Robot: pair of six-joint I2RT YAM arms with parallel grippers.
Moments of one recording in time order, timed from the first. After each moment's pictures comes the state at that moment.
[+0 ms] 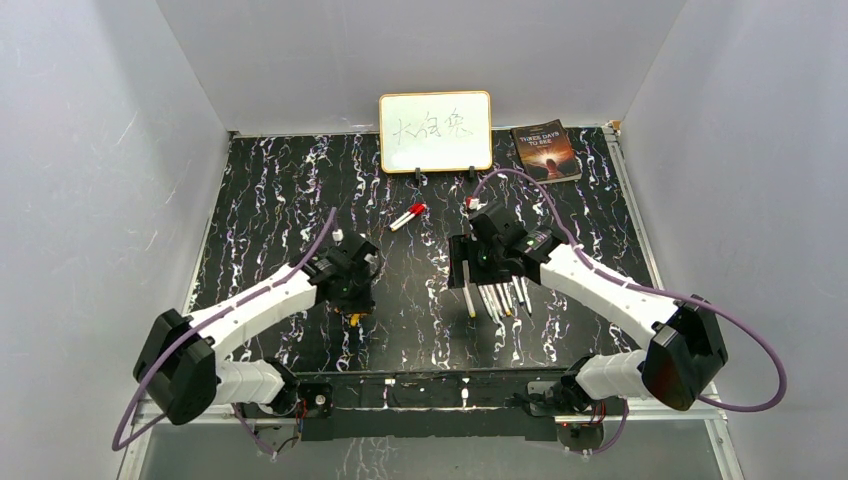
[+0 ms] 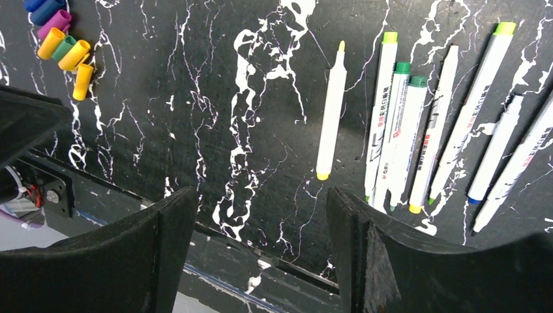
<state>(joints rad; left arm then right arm) -0.69 1.25 0.81 -0.77 -0.07 -0.75 0.69 1.31 1.02 -0.69 -0.06 0.52</state>
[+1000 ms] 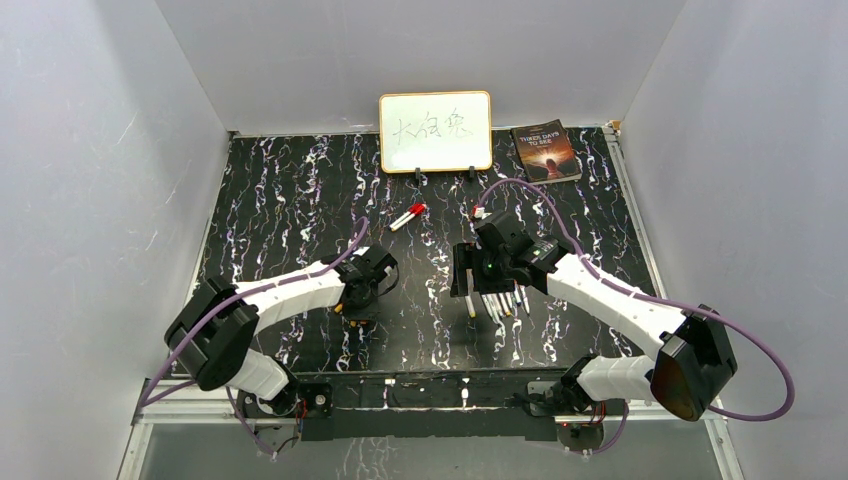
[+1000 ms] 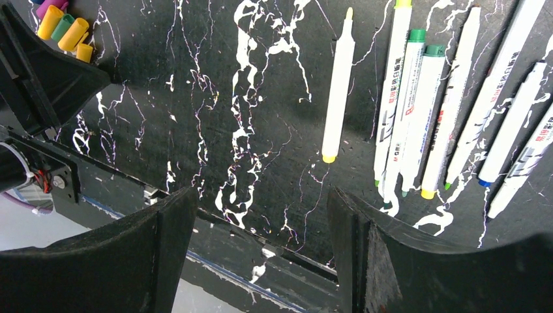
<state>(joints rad) -0.77 1.47 0.77 -0.68 -0.21 -0.72 0.69 1.25 0.93 -0.67 -0.11 0.56</state>
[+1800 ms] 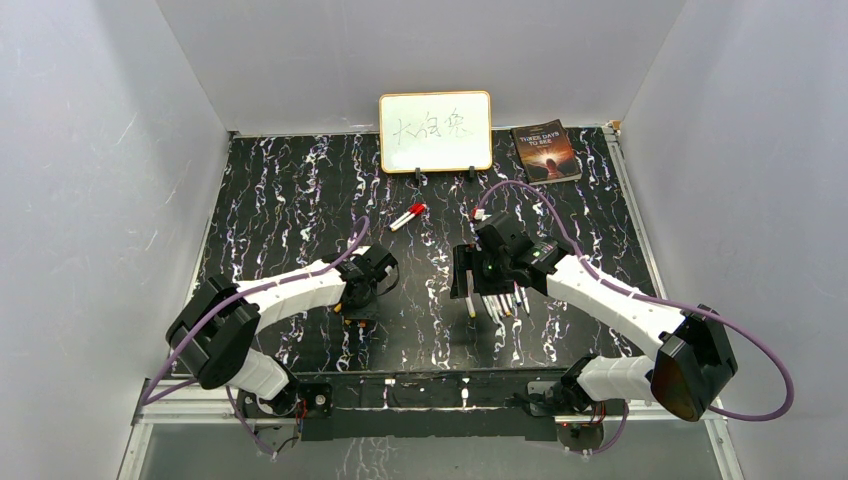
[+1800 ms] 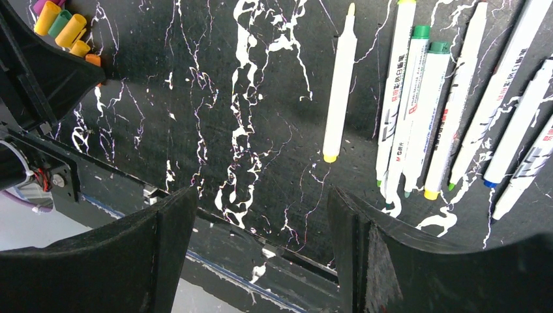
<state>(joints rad) -0.77 1.48 0.79 -0.71 -0.23 -0.72 0.69 1.25 0.92 -0.66 -0.11 0.56</state>
